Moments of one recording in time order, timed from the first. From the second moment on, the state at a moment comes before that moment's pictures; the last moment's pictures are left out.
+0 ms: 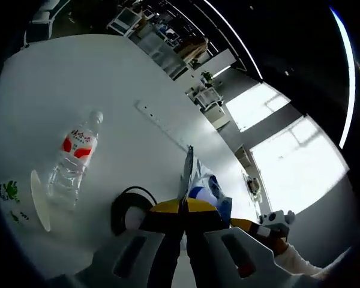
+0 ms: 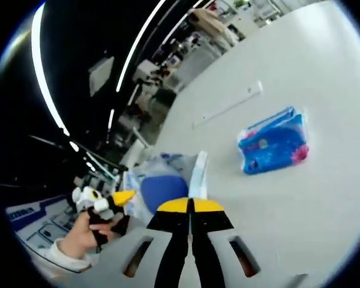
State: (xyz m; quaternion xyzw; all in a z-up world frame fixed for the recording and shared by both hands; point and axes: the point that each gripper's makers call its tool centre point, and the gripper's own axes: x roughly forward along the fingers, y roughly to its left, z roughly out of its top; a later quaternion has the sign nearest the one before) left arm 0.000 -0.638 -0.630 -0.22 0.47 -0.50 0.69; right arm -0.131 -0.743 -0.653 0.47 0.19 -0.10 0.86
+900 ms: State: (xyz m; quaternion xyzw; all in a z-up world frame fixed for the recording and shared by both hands) left arm 0.053 -0.681 -0.616 -0.19 0.45 -0.52 0.71; right arm -0.080 -0.787 -0.648 0.44 0.20 -0.11 0.87
